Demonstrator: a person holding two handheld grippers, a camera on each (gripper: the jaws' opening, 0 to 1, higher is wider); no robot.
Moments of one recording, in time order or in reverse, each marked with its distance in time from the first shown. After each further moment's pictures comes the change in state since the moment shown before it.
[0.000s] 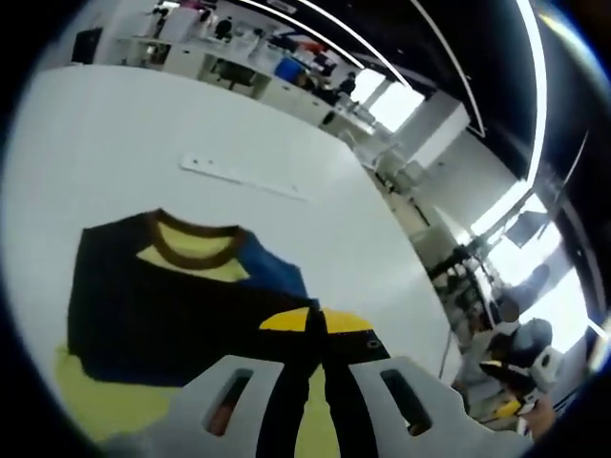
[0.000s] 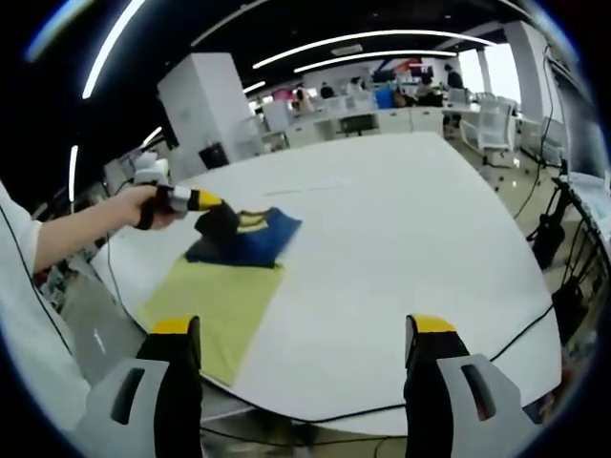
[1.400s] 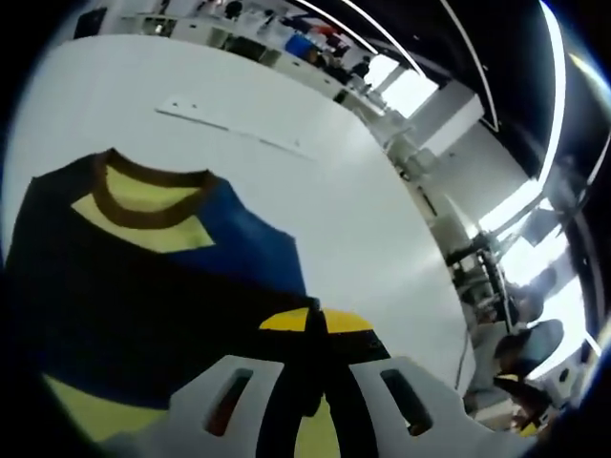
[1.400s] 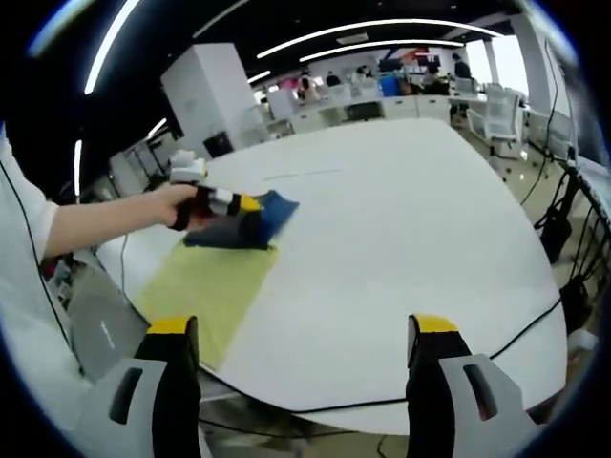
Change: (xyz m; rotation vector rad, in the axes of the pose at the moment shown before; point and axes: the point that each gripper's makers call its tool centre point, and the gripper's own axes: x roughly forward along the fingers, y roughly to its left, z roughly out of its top) left arm 0.092 -0.001 -0.049 -0.056 0.078 0.035; right arm 0.009 -0.023 -0.022 -0.001 0.052 0.035
